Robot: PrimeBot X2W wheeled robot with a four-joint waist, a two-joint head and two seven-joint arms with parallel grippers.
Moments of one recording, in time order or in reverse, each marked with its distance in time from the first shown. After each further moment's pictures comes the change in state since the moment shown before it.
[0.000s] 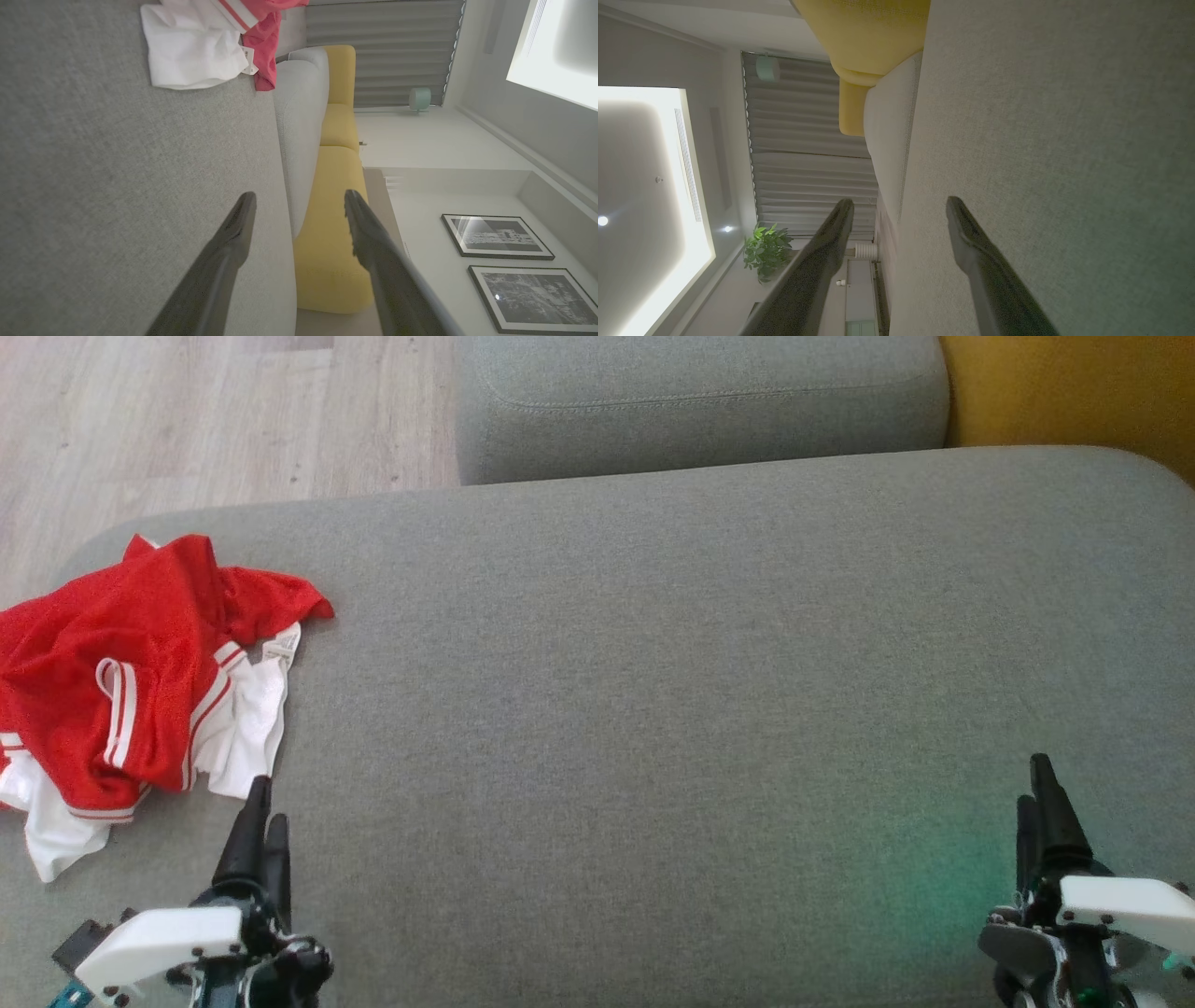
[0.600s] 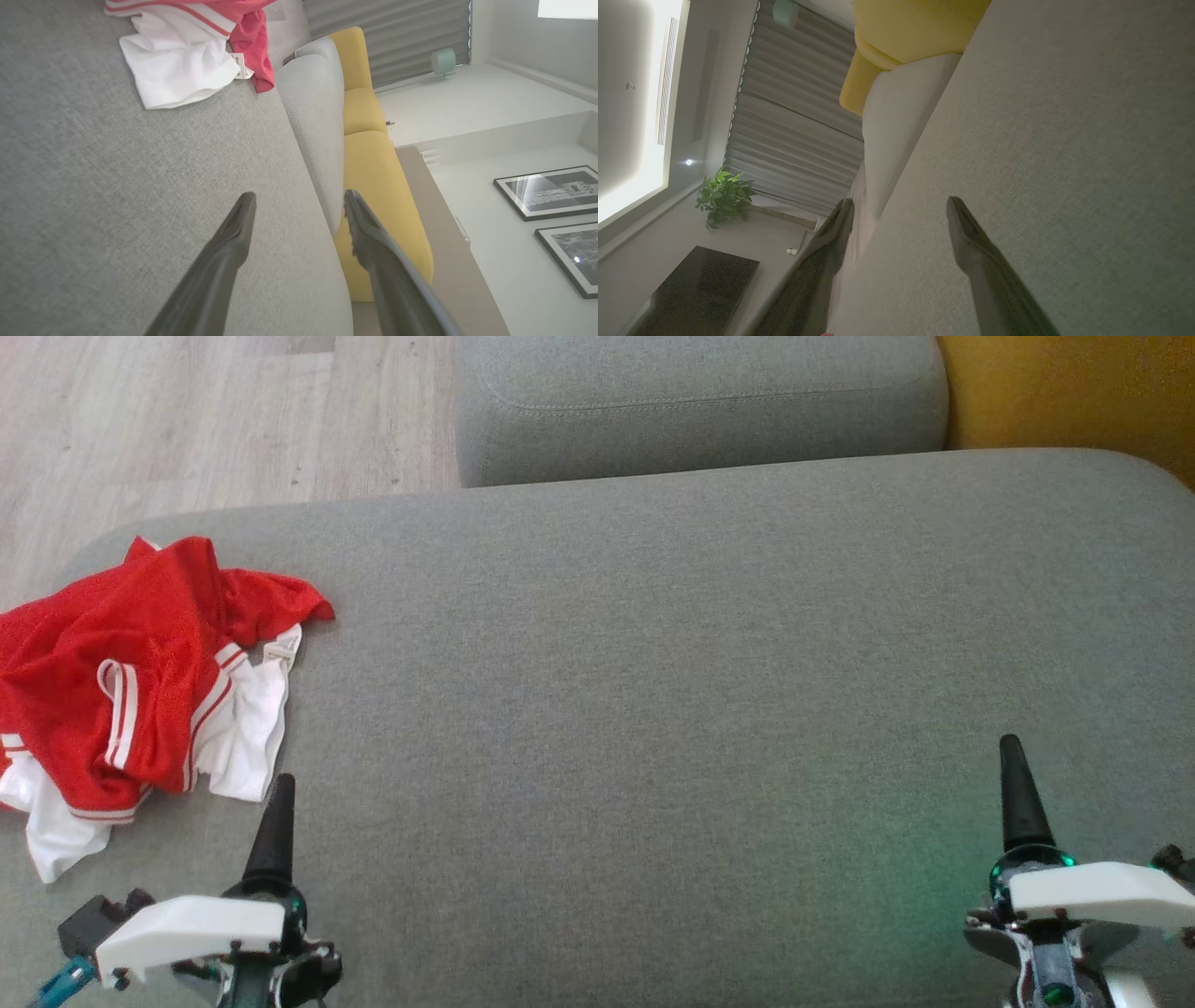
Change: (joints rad) left arm 0.008 0.000 -0.034 -0.032 0.233 0.040 -0.051; right arm 0.008 0.000 0.040 -0.056 -0.303 0.000 -0.044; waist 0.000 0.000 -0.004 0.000
